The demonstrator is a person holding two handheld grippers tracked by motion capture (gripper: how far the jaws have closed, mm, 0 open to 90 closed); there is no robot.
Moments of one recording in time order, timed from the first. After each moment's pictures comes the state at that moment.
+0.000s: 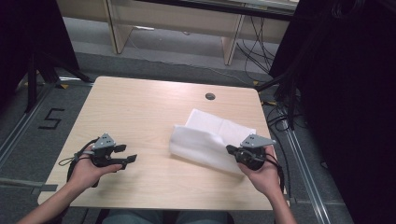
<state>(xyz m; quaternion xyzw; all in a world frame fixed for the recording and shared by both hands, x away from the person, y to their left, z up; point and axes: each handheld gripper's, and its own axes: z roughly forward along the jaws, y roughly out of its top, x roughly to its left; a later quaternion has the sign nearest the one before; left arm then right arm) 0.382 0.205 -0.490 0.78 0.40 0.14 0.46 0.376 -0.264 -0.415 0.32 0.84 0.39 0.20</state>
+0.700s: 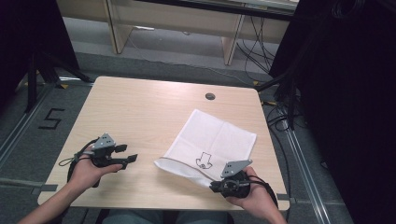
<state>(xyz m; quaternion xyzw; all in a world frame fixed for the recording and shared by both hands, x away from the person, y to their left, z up) 0.380 0.202 -0.488 0.77 0.40 0.13 0.48 0.322 -0.228 -0.444 0.25 0.91 0.32 0.04</state>
